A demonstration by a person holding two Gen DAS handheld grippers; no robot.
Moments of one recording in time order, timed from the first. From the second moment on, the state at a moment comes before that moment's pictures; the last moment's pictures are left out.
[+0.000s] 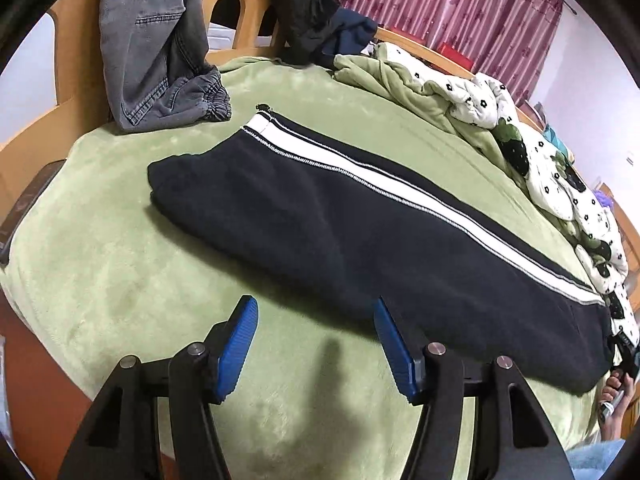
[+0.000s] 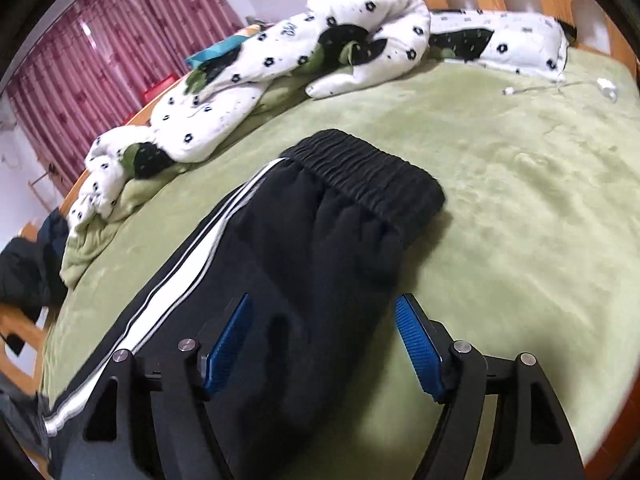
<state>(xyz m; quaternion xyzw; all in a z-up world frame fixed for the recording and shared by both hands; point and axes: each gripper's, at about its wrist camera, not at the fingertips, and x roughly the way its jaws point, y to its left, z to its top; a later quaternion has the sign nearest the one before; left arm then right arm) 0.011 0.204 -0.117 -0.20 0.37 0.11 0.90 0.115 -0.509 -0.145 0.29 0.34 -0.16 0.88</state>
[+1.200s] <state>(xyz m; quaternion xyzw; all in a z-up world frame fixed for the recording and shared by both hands) 0.039 0.266 -0.142 -0.24 0.44 0.04 0.86 0.059 -0.404 -0.086 0.15 0.37 -0.13 0.91</state>
